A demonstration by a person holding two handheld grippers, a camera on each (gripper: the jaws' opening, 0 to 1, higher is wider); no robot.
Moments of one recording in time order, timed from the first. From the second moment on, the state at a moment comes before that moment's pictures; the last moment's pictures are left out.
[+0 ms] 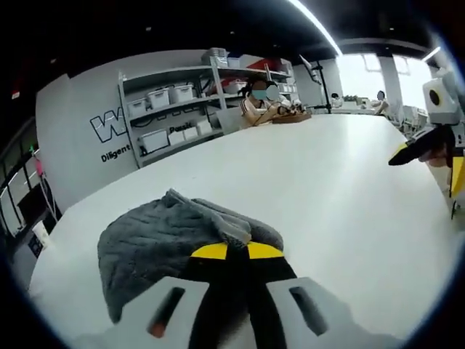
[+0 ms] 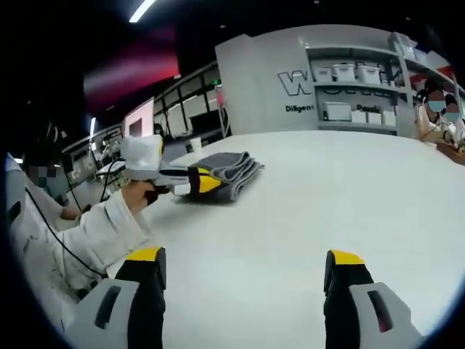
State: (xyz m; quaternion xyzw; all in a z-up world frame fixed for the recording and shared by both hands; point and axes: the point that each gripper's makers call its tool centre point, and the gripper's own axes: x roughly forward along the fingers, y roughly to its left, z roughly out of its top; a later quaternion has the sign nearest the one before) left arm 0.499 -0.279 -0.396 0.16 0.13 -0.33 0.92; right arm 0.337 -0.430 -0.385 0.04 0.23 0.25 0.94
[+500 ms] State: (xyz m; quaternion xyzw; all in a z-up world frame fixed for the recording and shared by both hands) left arm 0.485 -0.303 -0.396 0.19 0.12 -0.36 0.90; right arm 0.336 -0.432 -0.386 0.04 0.23 0.25 0.94
